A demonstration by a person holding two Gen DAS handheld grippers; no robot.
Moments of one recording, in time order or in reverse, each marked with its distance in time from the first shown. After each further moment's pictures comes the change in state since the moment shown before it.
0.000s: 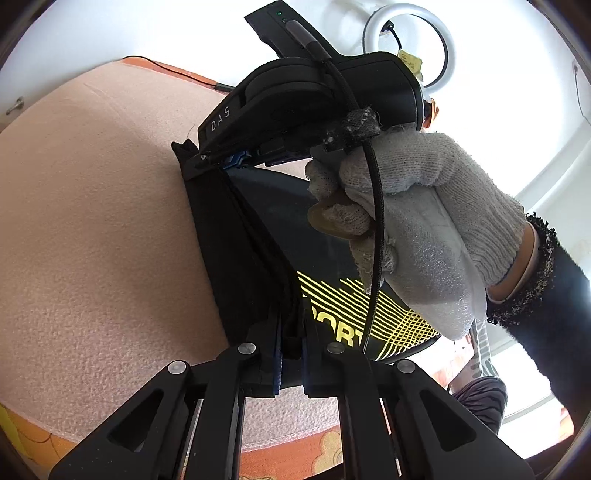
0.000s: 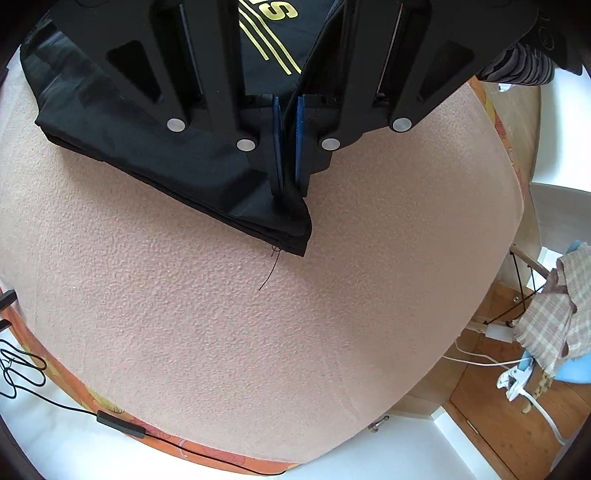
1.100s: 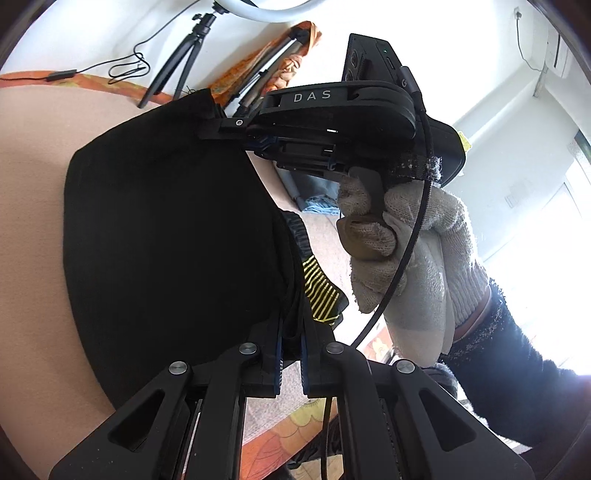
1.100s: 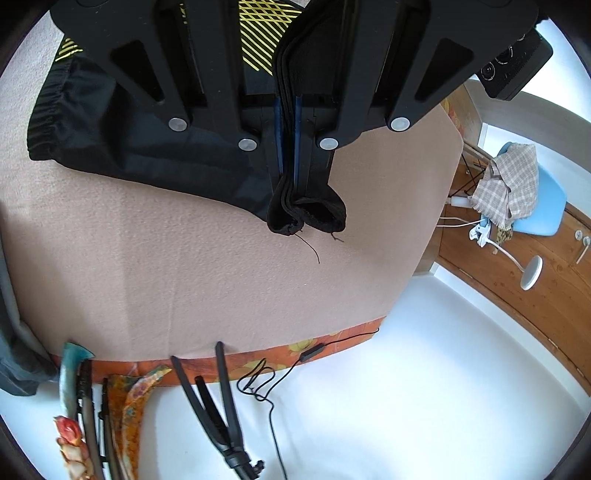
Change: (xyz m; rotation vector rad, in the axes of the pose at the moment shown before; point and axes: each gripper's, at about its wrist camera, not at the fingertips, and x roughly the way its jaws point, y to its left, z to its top) left arm 0.113 -0.147 0.030 0.176 0.175 -0.295; right arm -0.158 -0.204 -0.161 0.401 -0.411 0.172
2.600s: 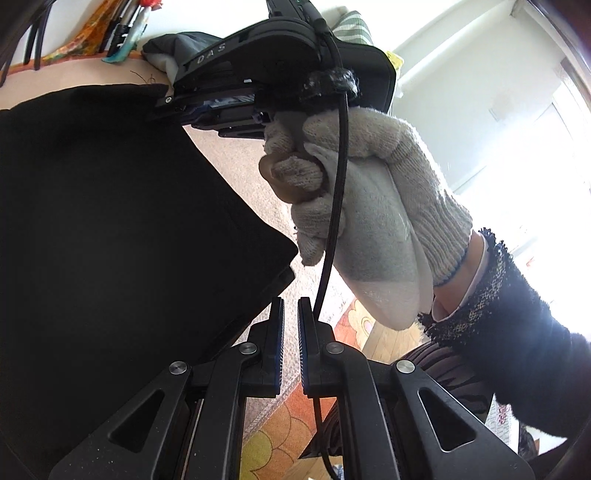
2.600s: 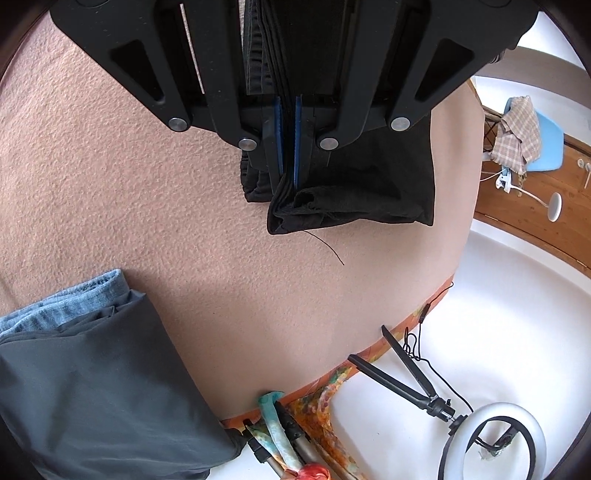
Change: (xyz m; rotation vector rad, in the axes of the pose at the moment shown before) left arm 0.167 -0.070 -0.009 0.193 0.287 -0.076; right arm -0.049 -0.204 -0.035 0.249 -0.036 -0.058
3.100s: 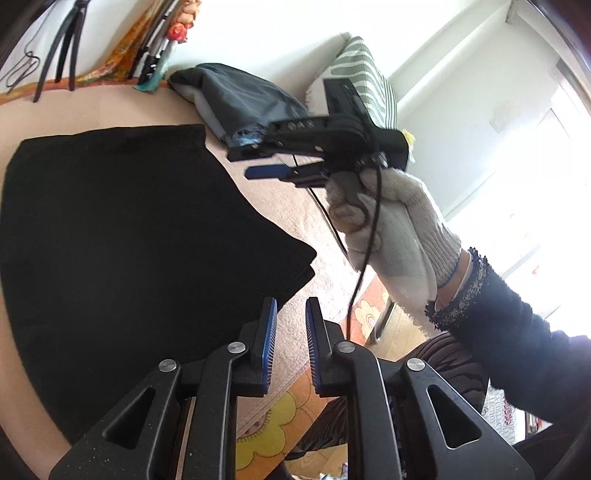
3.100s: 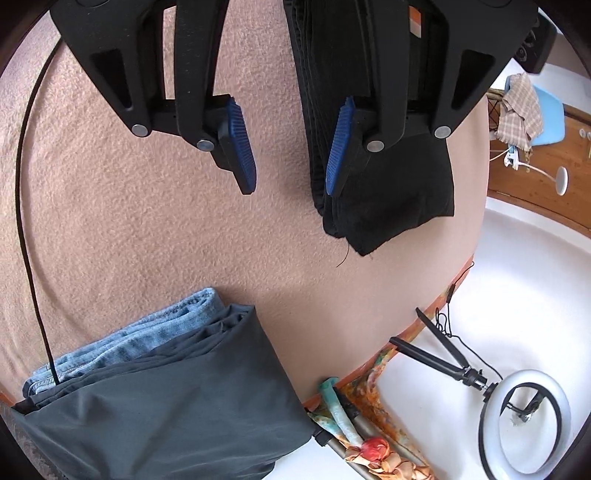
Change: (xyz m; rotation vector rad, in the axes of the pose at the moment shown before) left arm -0.080 0.014 -0.012 -0.015 -0.102 0.048; right arm -0.039 -0.035 -0.016 0.094 -0.022 -0.072
